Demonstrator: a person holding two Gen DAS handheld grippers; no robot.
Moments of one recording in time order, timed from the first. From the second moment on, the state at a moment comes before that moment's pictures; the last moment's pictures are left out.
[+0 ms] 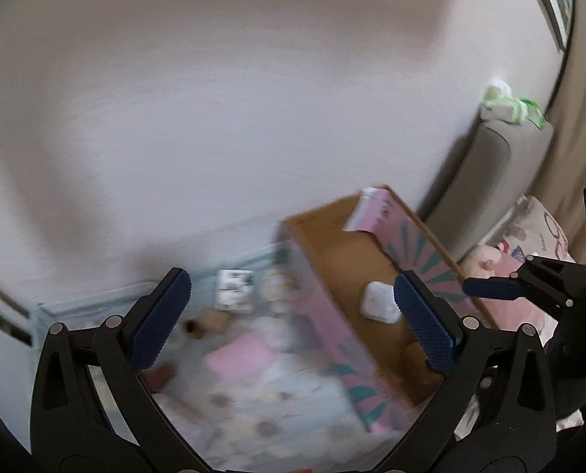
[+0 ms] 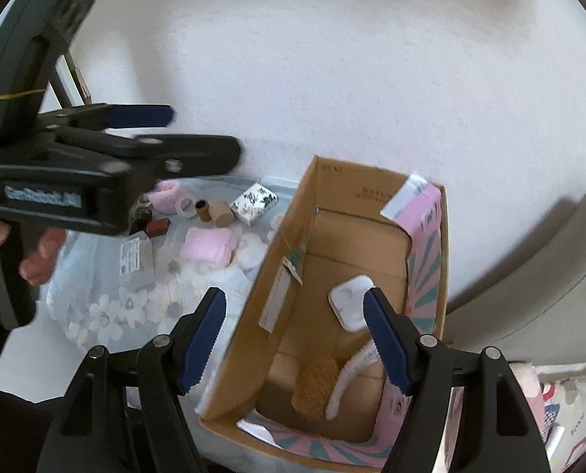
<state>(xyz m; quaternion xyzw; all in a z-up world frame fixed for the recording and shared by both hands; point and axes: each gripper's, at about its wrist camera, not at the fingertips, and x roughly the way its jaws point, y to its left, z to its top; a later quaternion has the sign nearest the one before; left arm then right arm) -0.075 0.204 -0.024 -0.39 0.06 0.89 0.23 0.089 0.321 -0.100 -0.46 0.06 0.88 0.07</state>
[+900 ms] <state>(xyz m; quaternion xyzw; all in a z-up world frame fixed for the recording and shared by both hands) -0.097 -0.055 -0.142 -0.49 0.00 0.87 0.10 -0.046 0.223 -0.147 -0.49 0.13 0.86 0.03</state>
